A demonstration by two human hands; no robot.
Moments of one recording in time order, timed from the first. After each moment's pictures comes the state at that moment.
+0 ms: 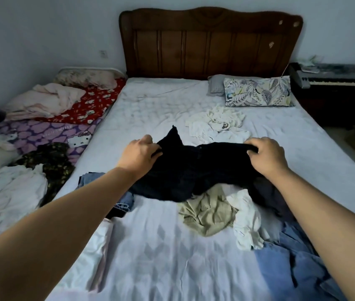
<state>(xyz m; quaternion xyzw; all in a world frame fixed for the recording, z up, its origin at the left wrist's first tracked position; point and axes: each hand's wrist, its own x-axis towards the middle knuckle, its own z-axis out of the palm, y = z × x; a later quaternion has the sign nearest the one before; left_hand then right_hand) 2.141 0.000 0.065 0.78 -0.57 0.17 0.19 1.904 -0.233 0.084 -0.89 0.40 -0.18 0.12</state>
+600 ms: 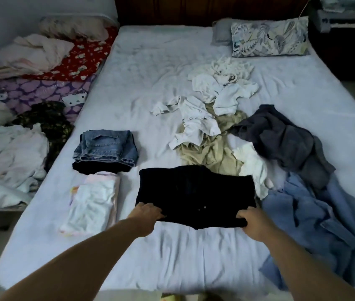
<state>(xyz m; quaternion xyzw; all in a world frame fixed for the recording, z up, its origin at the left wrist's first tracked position) 2.023 0.131 -0.142 0.76 -0.59 -0.23 -0.15 1.776 -0.092 -0.138 -0.90 0.32 0.24 0.20</state>
